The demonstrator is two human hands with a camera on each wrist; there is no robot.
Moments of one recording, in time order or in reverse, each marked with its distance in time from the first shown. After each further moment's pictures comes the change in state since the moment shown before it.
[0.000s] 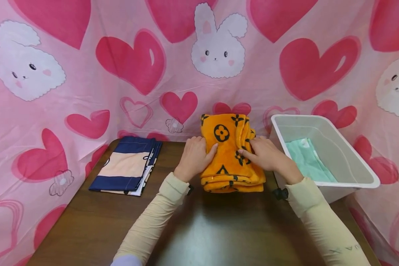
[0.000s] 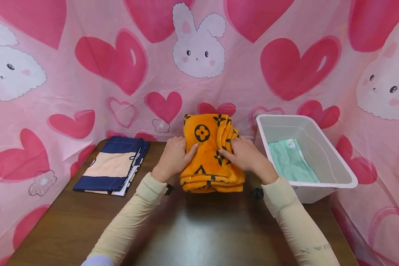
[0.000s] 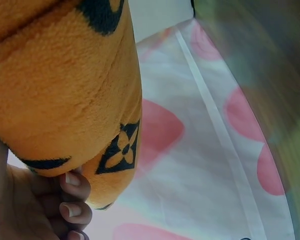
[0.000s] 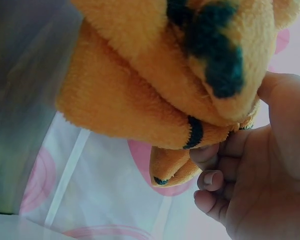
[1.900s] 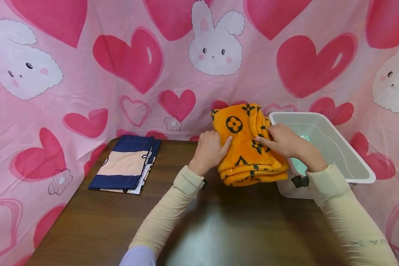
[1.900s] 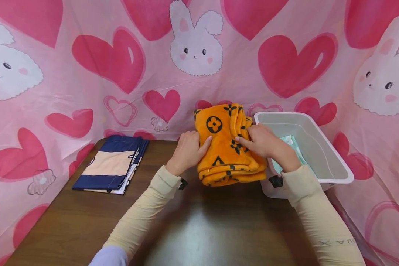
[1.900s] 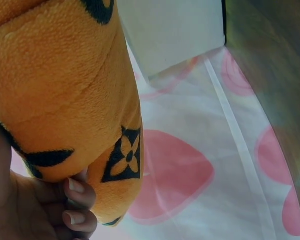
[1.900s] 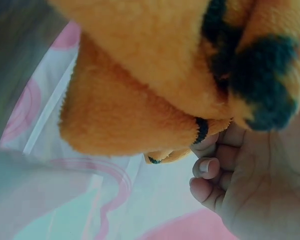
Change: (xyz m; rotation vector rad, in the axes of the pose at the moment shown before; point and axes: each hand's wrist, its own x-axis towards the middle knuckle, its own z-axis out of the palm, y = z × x) left_hand 0.027 0.042 0.007 -0.044 -0.005 -0.003; right_hand -0.016 0.029 -0.054 -0.023 -0.027 0.030
